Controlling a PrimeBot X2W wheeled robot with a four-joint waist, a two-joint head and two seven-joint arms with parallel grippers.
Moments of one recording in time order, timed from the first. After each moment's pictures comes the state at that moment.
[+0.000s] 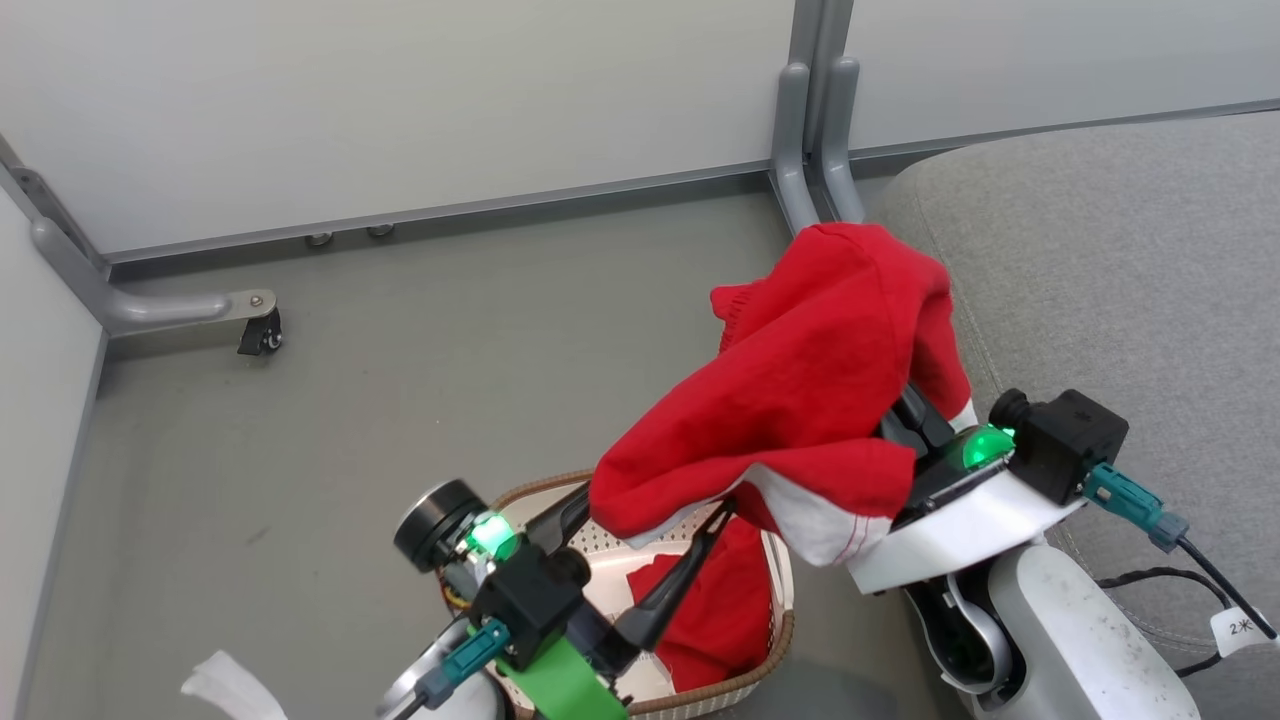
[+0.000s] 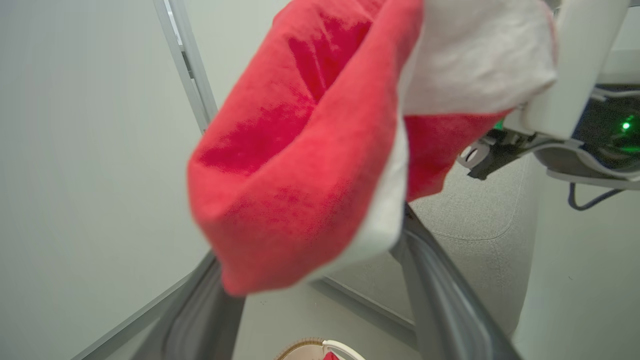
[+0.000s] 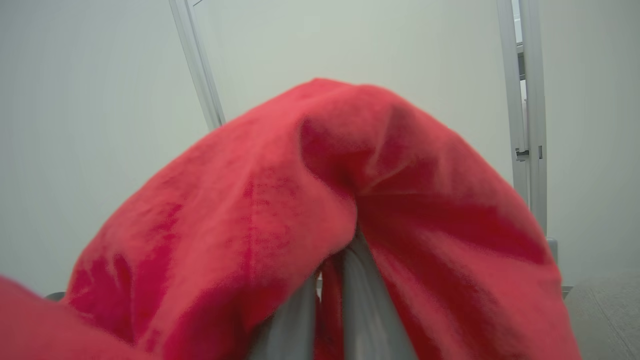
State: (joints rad) left arm -0.30 0.28 -0.78 0.07 -0.29 -0.13 -0.26; right arm -0.26 -0.17 0.39 0.04 0.47 0.13 -0.26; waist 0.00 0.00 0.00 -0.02
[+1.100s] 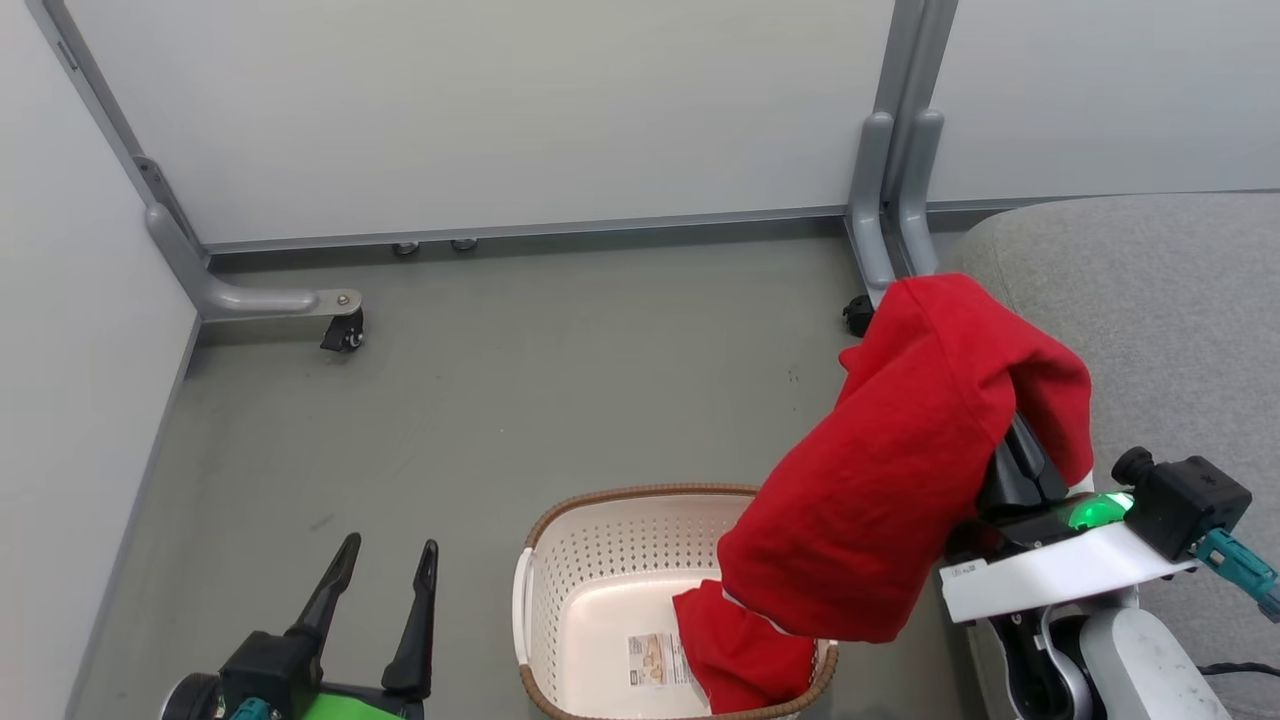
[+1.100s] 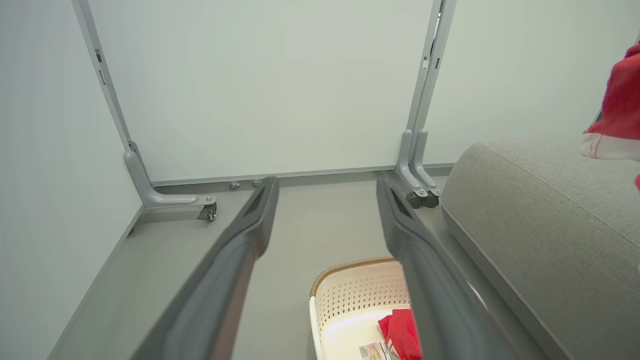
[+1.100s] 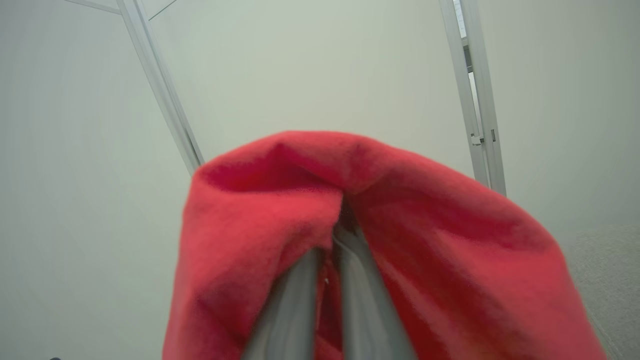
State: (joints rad) left arm 0.06 0.16 -0.19 0.18 -0.26 -0.13 -0.26; right arm -0.08 -0.14 0.18 -0.01 0.48 0.13 -0.26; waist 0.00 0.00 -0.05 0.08
